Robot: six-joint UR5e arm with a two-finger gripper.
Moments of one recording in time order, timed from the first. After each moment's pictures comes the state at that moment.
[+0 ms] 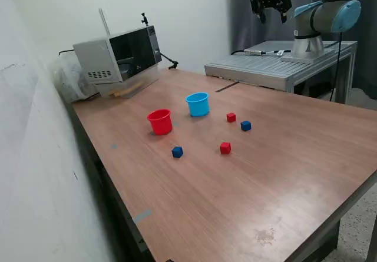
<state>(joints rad) -0.10 -1.75 1.95 -1.50 -1.65 3.00</state>
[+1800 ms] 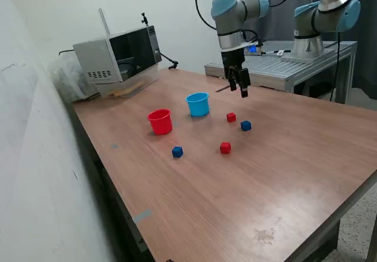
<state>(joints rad) -0.06 -1.12 1.84 -2.27 -1.53 3.40</state>
